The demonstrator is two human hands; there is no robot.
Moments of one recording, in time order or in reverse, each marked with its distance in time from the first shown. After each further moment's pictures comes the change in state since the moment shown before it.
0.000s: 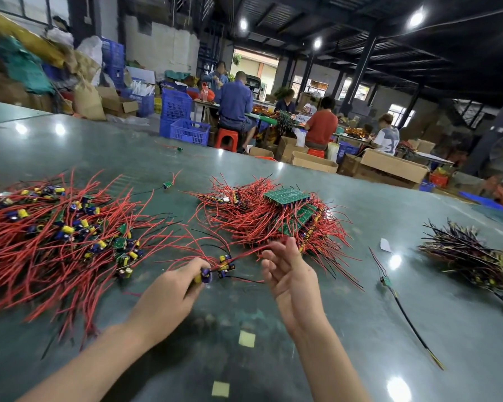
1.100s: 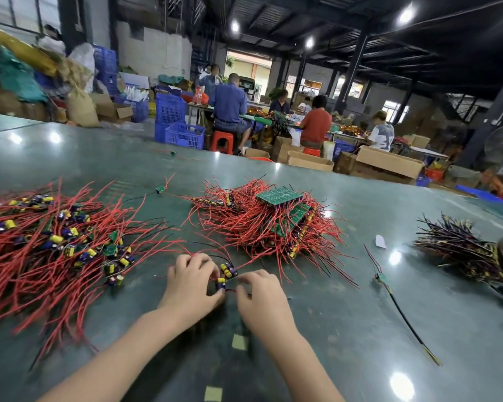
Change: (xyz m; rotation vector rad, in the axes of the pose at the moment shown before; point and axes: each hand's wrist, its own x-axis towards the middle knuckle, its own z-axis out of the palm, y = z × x) left_hand 0.037 -0.003 0.058 0.340 -0.080 -0.132; right_hand 0.005 0.035 -0.019 -1.715 -0.079 -0.314
